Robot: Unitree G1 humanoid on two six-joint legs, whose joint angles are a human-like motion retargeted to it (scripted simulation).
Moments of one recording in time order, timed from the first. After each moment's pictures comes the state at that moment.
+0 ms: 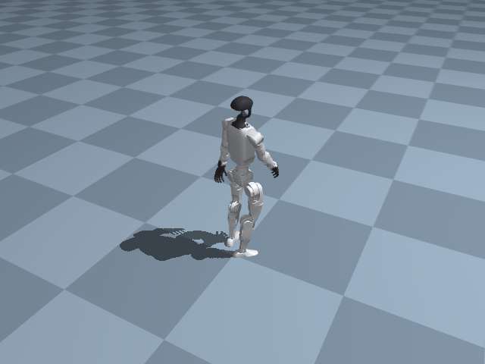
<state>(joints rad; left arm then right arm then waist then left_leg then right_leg) 0.03 0.23 -0.06 1.57 -0.01 0.16 -0.03 -0.38 0.03 0.21 1.23 -0.74 -0.17 0.13 0.06 -0.01 -0.01 0.04 0.14 0.55 0.14 -0.04 -0.12 0.10 0.00 -0.37 0.04 -0.07 -0.06</state>
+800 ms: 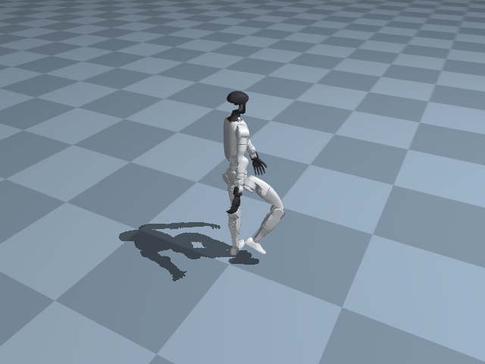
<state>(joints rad) -0.57 0.16 -0.15 1.50 0.03 0.18 -0.15 0.12 -0.28 -0.06 1.60 -0.75 0.10 0.02 -0.28 0.05 0.18 0.08 0.14 0.52 0.07 -0.09 0.03 -0.56 -0.35 -0.39 1.33 0.08 -0.20</state>
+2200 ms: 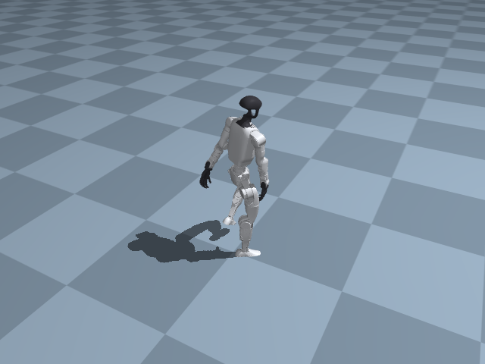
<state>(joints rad) 0.22 0.15 0.04 1.70 -0.06 0.16 -0.31 -0.32 -0.02 0.03 1.49 -0.44 0.15 0.16 0.19 -0.04 0.22 -0.45 0.49 0.43 1.25 0.04 0.06 0.03 -0.08 -0.29 0.01 0.04 -0.06</state>
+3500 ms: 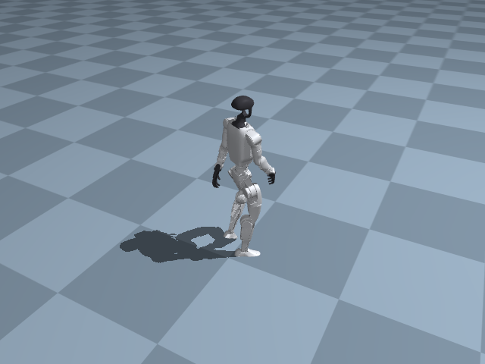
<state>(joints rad) 0.10 0.17 0.17 1.70 -0.44 0.17 -0.05 -0.24 -0.01 0.21 1.05 -0.63 -0.12 0.28 0.08 -0.06 0.08 -0.21 0.25 0.47 0.87 0.15 -0.04 0.09 -0.07 -0.45 0.04 -0.04 -0.06</state>
